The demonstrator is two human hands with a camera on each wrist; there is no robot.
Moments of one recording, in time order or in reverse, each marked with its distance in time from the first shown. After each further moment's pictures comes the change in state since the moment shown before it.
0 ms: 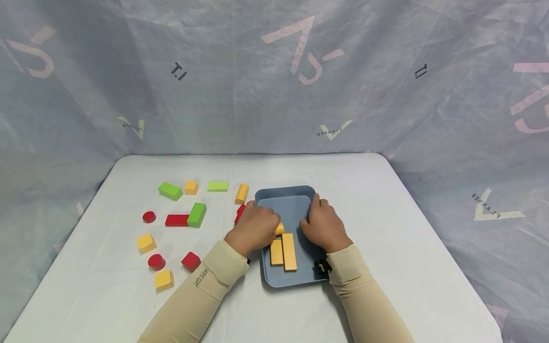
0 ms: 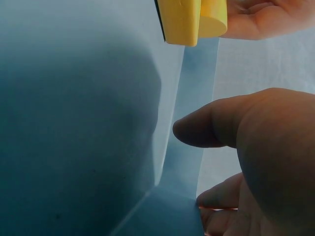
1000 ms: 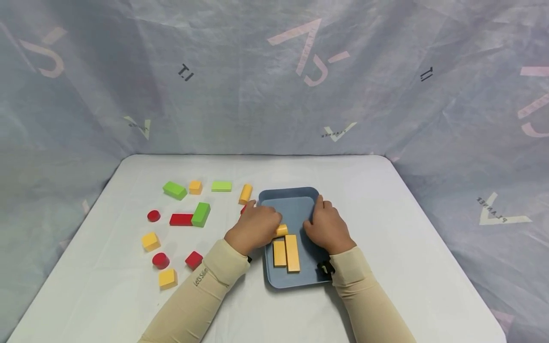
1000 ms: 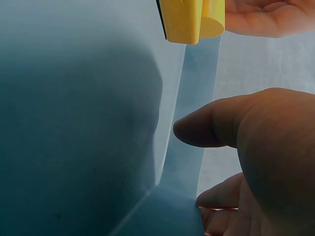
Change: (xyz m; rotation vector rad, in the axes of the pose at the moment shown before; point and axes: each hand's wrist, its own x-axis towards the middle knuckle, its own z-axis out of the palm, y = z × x) left_hand -0.007 -0.005 -0.011 0.014 0.017 0.004; right_hand 0.000 0.000 0.001 0.019 -0.010 0.003
